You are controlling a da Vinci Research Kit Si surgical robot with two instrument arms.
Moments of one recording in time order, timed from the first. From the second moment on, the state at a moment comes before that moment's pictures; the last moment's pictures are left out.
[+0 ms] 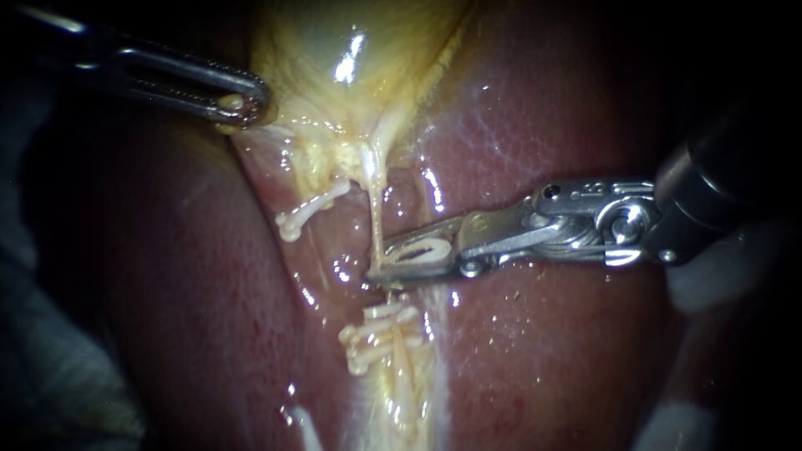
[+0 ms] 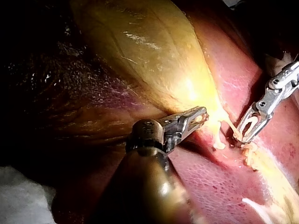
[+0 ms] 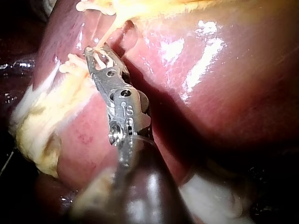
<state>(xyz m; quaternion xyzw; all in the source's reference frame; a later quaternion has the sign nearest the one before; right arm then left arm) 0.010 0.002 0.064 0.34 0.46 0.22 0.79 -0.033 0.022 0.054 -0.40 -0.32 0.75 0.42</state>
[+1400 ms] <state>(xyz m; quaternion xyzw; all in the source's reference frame) 0.013 -0.002 0.068 0.49 0.50 0.33 0.63 -0.033 0.022 0.054 -0.40 -0.32 0.75 0.42</state>
